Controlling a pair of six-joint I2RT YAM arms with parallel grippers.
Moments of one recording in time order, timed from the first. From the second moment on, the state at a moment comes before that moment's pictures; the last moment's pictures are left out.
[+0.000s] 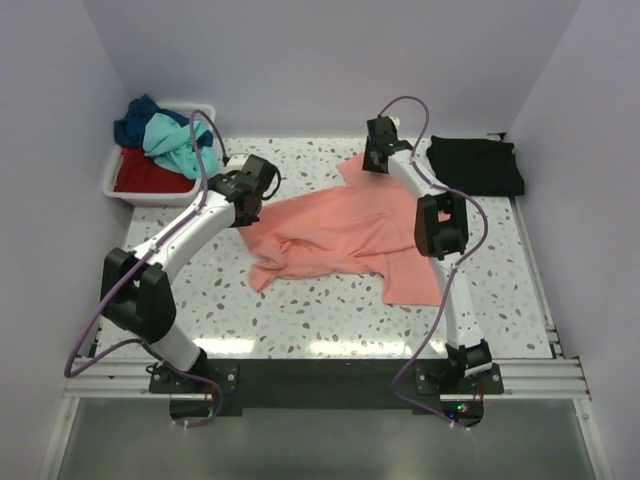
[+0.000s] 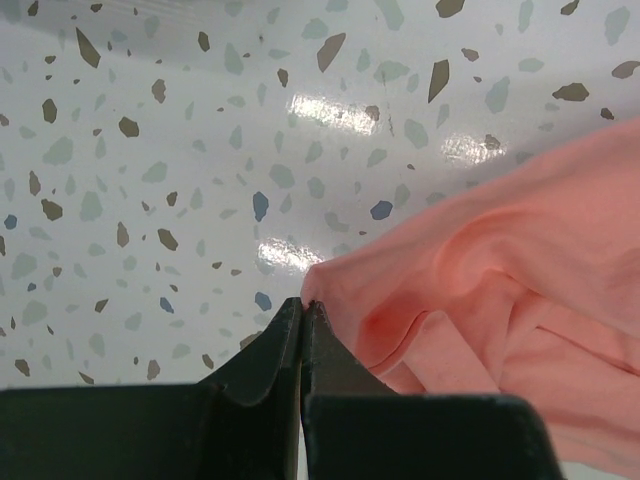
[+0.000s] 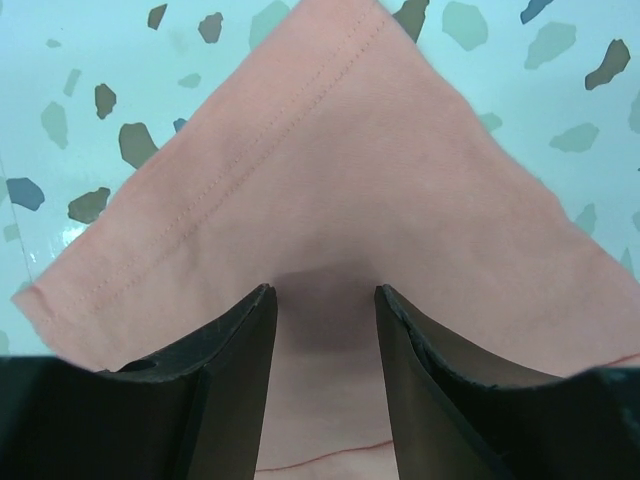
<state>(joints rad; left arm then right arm) -0.45 1.62 1.36 -0.89 -0.61 -0.57 0.29 2.59 2.32 -0.54 0.30 0.35</state>
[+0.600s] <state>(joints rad) -0.45 1.54 1.36 -0.93 -0.63 -0.58 0.28 2.26 1.77 -0.55 0.27 0.40</state>
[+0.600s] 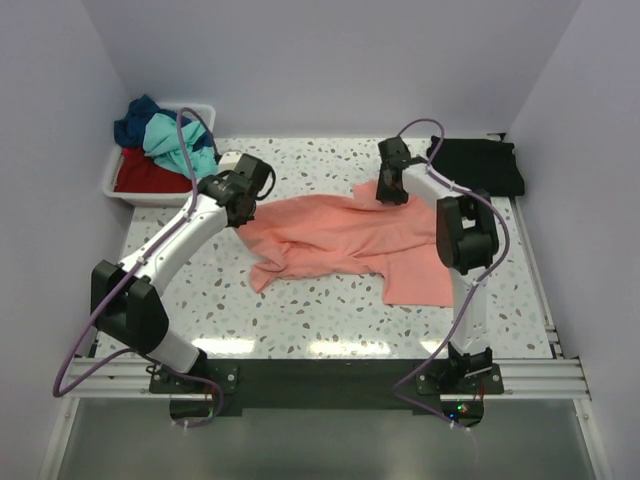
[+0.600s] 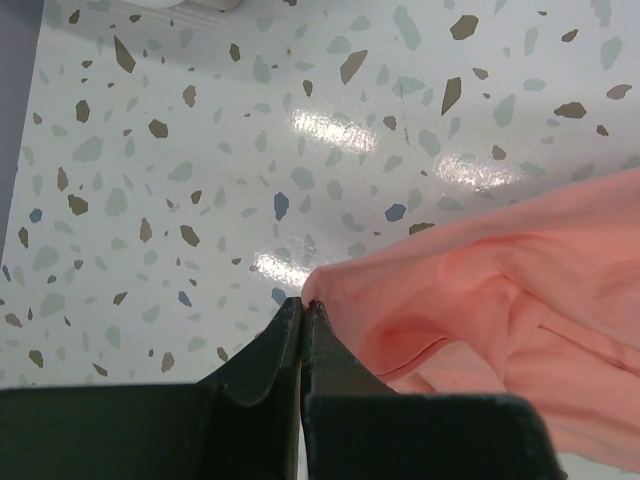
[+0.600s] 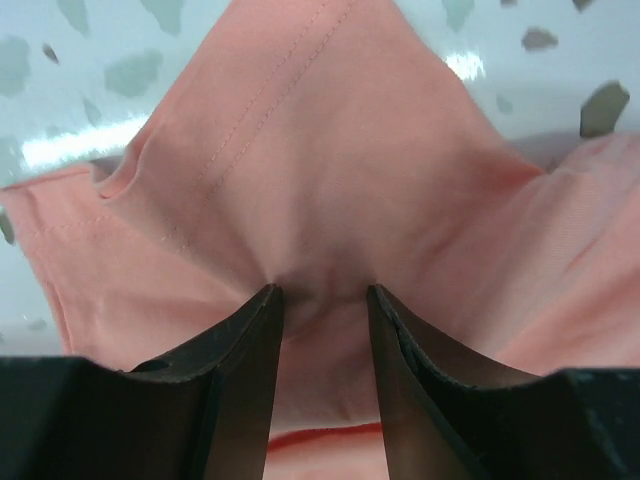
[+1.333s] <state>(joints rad) -0.45 1.31 1.33 -1.18 -0.76 -0.79 0.44 2.12 1.59 -0.64 0.23 0.40</state>
